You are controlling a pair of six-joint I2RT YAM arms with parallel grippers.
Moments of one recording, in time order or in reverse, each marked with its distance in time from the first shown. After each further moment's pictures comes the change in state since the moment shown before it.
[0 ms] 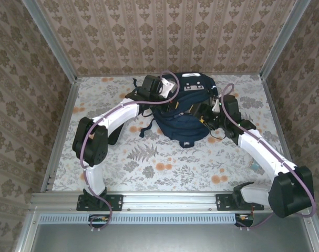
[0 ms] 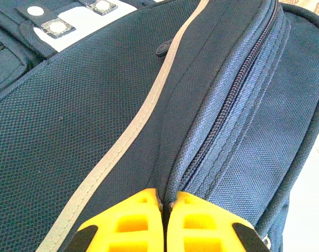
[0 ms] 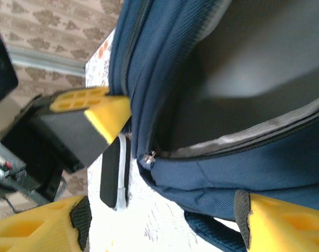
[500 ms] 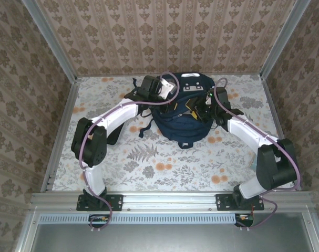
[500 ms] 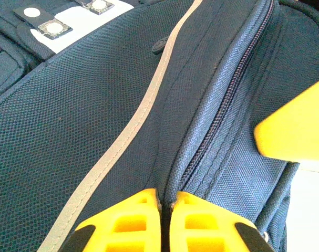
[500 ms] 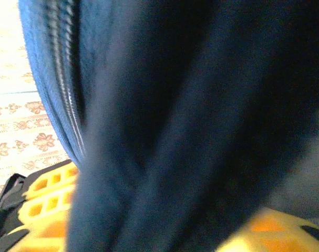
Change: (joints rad) left arm 0.005 -0.020 -0.018 -0.027 -0.005 0.064; right arm 0.001 0.271 0.138 0.089 -0.033 0.195
